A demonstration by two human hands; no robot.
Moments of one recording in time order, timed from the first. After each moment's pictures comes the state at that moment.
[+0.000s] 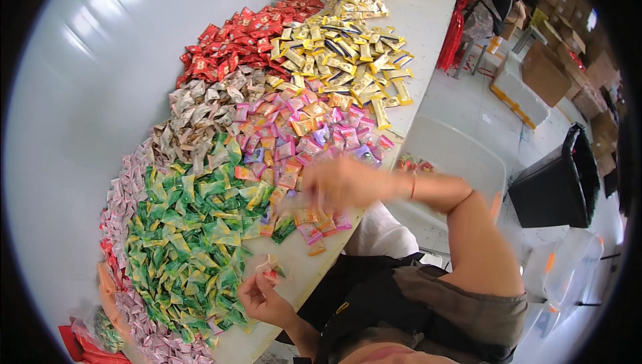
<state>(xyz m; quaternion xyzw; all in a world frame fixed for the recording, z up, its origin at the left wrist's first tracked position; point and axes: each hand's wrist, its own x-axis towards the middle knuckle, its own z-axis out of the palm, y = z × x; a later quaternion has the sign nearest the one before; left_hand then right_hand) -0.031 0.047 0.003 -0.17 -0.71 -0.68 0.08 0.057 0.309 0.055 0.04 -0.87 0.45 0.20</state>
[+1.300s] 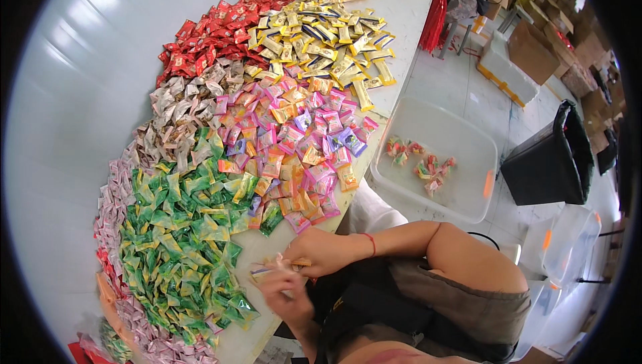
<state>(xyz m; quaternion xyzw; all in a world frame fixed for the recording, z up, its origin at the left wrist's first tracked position) -0.004 0.041 0.005 -0.45 -0.68 -0.58 0.00 0.053 0.189 -0.011 0.06 -0.84 0.51 0.18</state>
